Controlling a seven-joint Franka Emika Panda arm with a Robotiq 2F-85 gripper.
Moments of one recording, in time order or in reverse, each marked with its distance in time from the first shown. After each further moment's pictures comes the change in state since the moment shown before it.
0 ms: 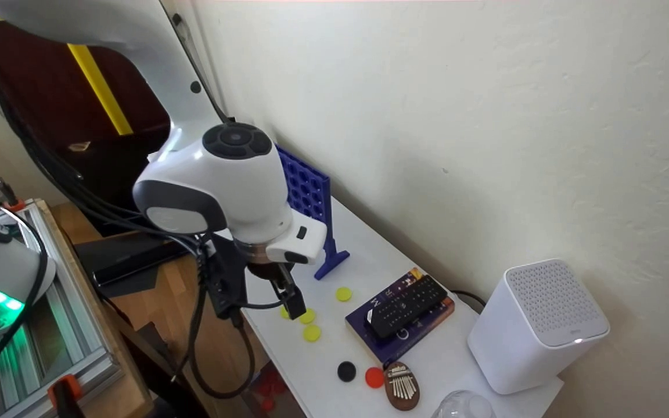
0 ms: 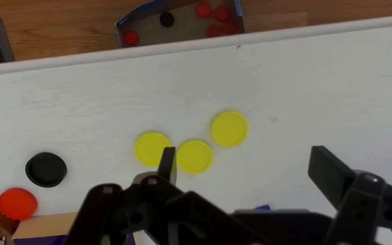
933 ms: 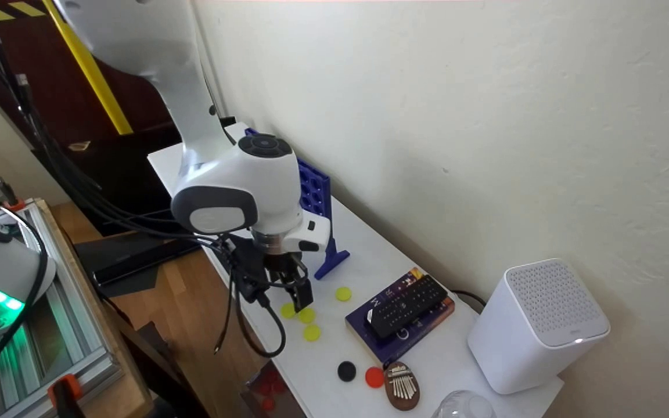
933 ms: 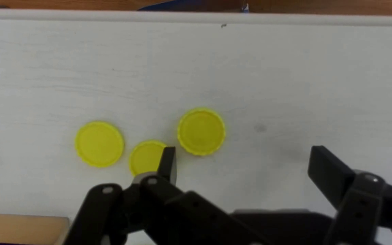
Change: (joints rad) arm 0.246 0.154 -0.139 0.107 -0.148 -0.008 0.152
